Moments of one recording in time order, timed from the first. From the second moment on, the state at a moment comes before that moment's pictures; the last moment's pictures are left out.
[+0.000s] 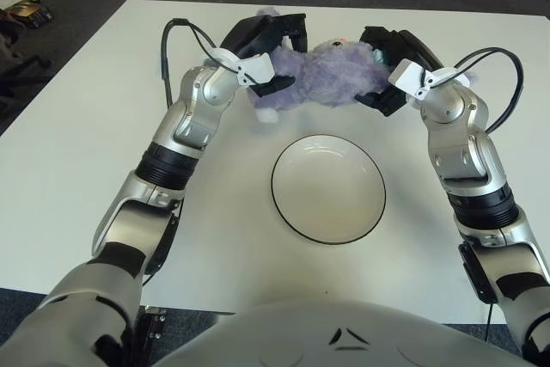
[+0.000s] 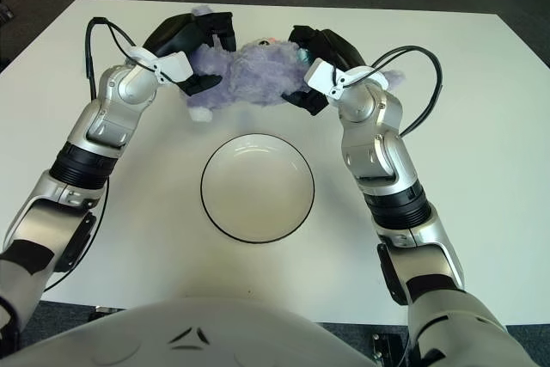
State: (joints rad) left arm -0.68 0.35 -0.27 0.03 0.48 -0.05 -0.26; right arm -0.52 -0.43 0.22 -0.35 -0.53 0.53 0.39
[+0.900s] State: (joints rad) left arm -0.54 0.41 -0.22 -0.21 0.40 -0.03 -0.37; right arm -0.30 -0.37 0.19 -0.59 -0.48 0.55 0.38
